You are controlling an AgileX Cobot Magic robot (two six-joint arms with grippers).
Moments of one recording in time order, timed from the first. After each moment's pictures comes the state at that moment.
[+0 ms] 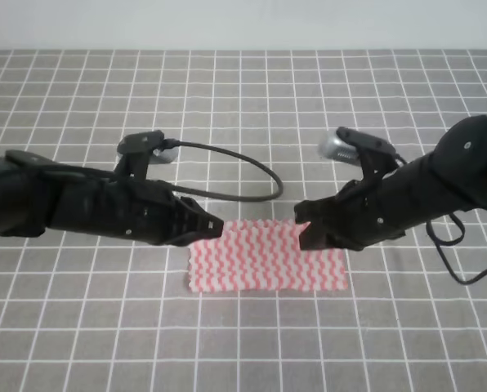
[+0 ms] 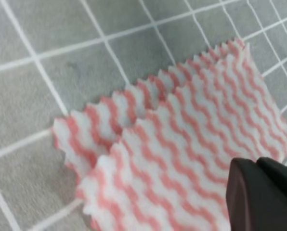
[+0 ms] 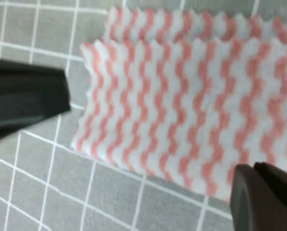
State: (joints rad) left arm -0.32 1.79 -0.99 -1.33 0.67 1.25; right arm 0.41 1.79 -1.13 0.80 0.65 -0.30
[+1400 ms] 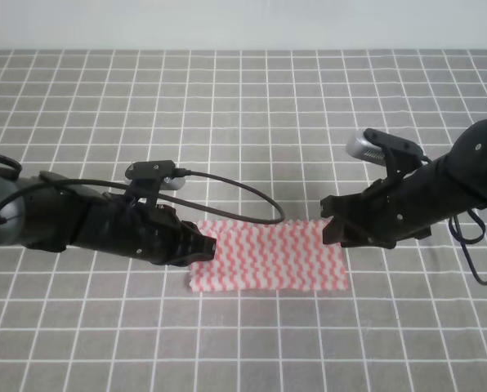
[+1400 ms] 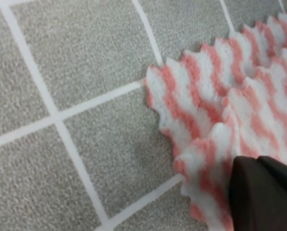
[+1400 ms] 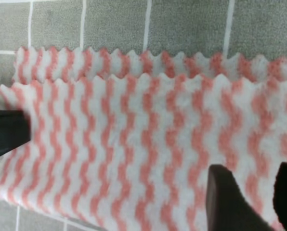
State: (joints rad) left arm -0.32 1.91 -0.99 -1.29 0.55 1.23; right arm 0.34 1.83 -1.13 0.74 0.61 -0.26
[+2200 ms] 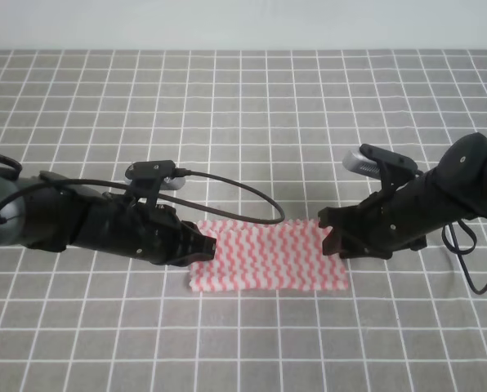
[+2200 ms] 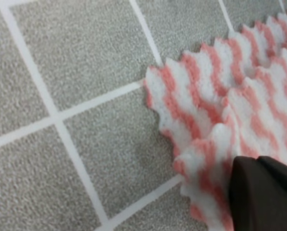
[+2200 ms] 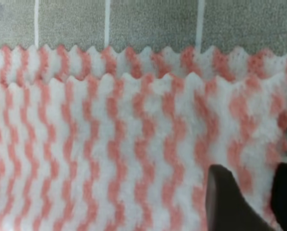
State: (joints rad) left arm -0.32 1.91 -1.00 -1.29 0.55 1.23; right arm 0.33 1.90 -1.13 0.73 0.57 -0.26
